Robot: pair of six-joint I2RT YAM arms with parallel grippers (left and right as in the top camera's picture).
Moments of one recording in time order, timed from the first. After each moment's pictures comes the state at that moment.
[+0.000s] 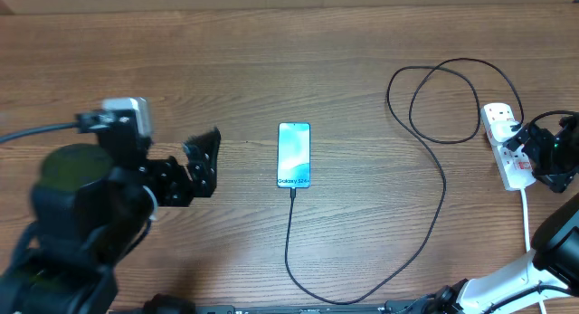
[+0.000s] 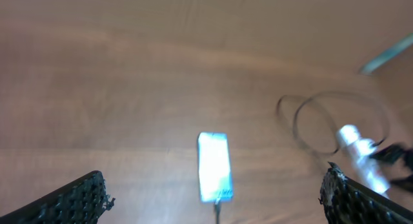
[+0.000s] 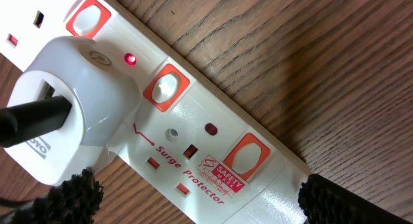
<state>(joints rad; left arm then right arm) -0.26 0.91 1.43 -1.09 0.04 -0.36 -0.70 1.91 1.32 -0.79 -0.21 0.10</state>
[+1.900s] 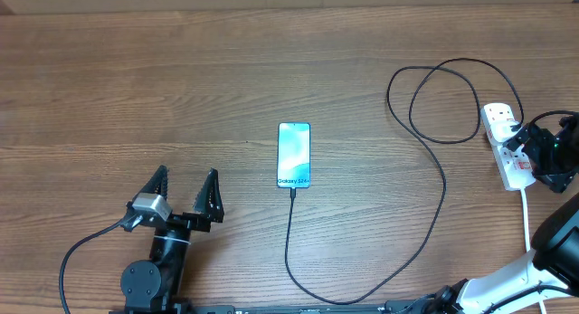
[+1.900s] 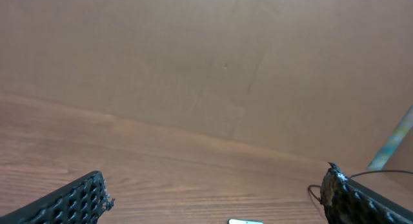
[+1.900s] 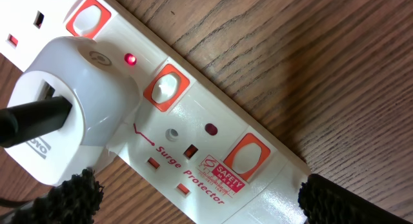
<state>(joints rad) -0.08 0.07 0.01 0.18 0.09 -0.36 -0.70 1.91 1.32 -0.79 -0.21 0.10</state>
